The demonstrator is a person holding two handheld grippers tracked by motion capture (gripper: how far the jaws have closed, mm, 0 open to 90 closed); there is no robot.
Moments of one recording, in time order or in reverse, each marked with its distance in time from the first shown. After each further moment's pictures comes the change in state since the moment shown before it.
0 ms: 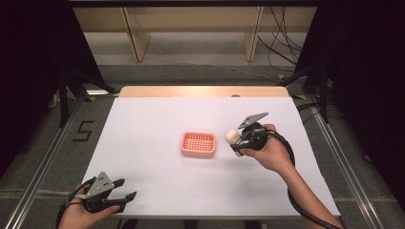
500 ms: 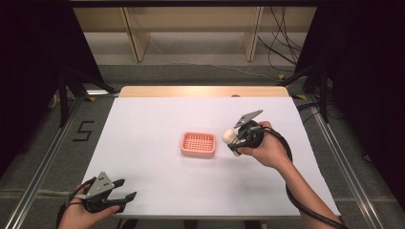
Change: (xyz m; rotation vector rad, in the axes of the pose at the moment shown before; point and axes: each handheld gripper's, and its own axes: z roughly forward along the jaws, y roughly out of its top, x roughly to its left) left arm 0.000 0.000 0.000 0.004 -0.002 0.002; right arm 0.002 0.011 0.003 0.055 0.033 -0.032
